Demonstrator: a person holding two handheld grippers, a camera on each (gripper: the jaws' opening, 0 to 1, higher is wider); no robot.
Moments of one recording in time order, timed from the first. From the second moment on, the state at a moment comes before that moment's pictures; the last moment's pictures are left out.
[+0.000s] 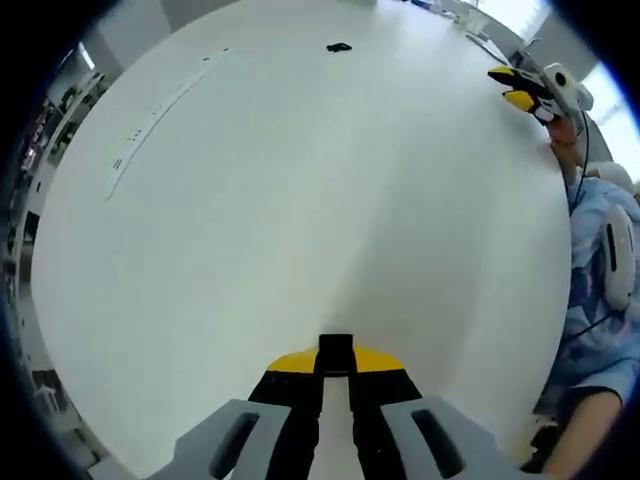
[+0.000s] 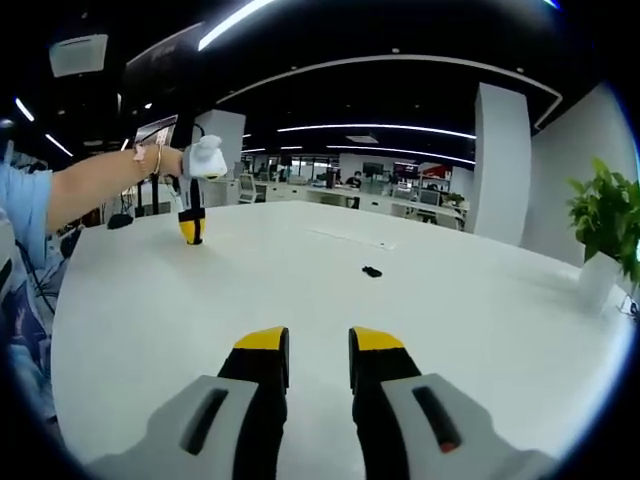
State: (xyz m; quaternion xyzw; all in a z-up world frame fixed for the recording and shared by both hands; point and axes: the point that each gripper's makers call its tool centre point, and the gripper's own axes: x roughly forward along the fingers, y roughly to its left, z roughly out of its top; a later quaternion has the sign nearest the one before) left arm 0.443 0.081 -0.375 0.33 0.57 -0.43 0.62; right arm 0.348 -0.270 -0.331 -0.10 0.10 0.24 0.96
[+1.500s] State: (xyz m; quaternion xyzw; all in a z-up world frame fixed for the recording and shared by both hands) left arm 0.326 0.065 -0.380 0.37 0.52 -0.52 0.57; right arm 0.346 -0.268 -0.324 -0.11 0.09 0.23 0.96
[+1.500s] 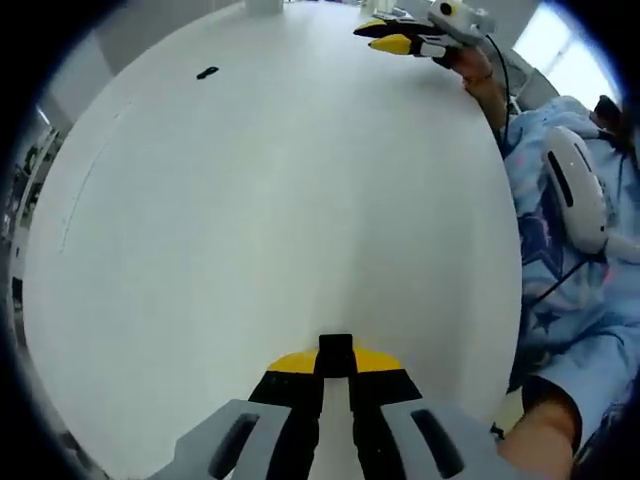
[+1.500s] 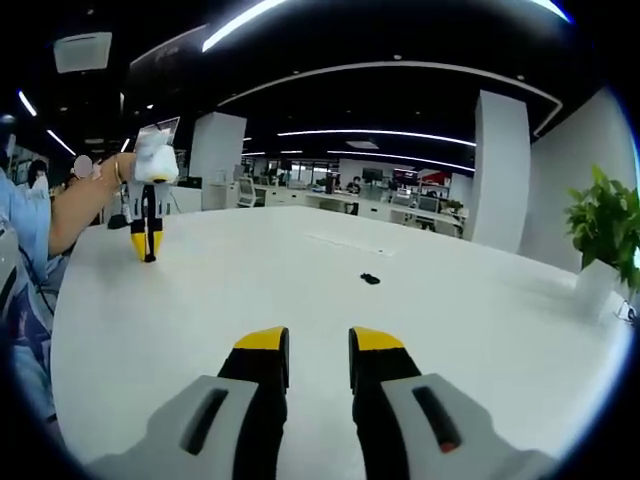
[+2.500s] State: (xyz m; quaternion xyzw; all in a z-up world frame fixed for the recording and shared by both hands) left arm 0.296 0.057 -0.379 0.40 0.51 -0.53 0.55; right arm 0.349 -0.266 -0.332 -0.10 0.11 0.24 0.96
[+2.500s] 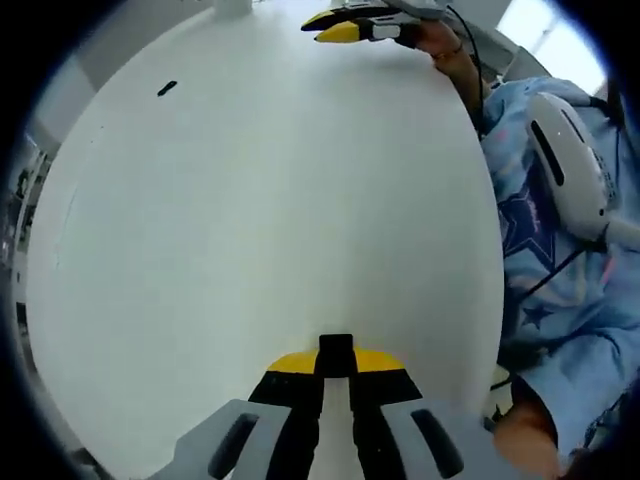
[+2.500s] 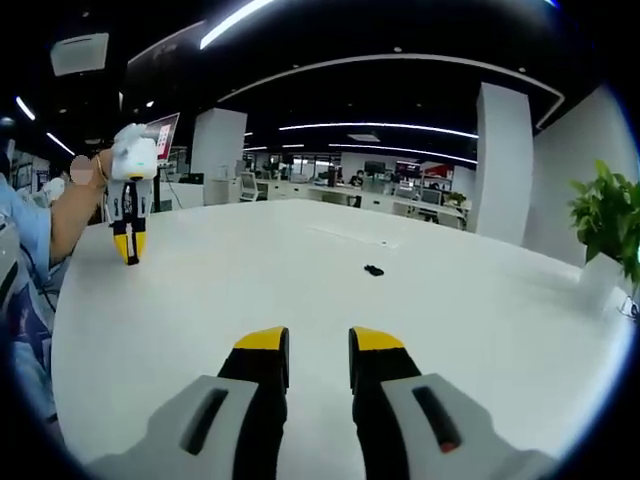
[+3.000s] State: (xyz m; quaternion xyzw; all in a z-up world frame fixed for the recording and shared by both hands) left arm 0.296 0.057 -0.378 0.40 0.51 -0.53 0.55; right arm 0.351 -0.268 -0.336 -0.11 0.12 0.24 0.96
